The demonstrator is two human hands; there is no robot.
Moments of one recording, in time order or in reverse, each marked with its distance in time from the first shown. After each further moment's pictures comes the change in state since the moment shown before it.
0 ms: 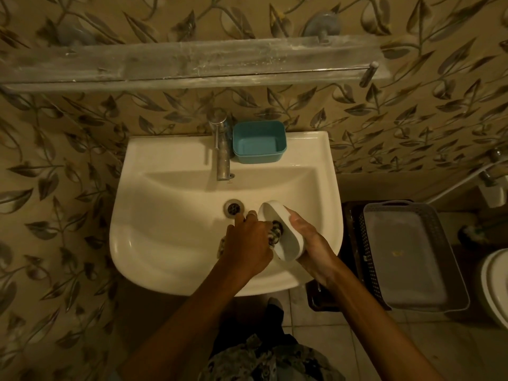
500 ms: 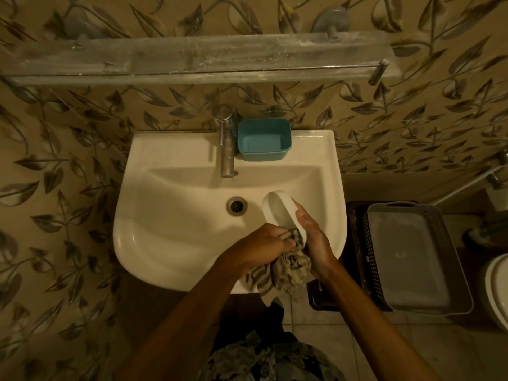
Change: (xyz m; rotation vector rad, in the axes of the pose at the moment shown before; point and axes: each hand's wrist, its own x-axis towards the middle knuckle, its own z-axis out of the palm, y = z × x) left_hand -0.003 0.012 -0.018 -0.957 -0.465 -0.104; right_hand 0.013 0.008 0.001 0.040 0.095 -0.125
